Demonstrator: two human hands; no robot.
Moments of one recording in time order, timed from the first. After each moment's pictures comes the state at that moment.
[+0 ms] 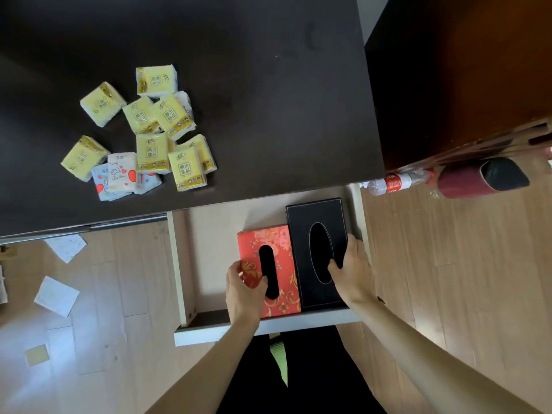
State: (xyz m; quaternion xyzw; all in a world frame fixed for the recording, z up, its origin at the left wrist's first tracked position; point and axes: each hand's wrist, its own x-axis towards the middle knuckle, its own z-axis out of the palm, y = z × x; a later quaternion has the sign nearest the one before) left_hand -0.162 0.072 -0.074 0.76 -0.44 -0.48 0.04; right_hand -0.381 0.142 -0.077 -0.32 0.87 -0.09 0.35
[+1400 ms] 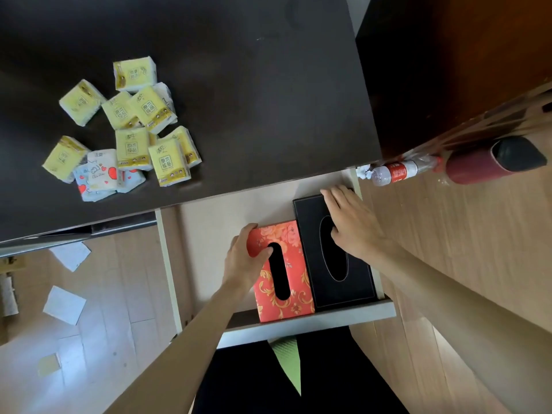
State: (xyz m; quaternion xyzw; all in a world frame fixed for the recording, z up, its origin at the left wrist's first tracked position) left_hand -0.190 0.020 -0.081 0.64 -0.58 -0.51 -0.02; right_hand -0.442 0.084 -0.087 -0.64 0.73 0.05 0.23
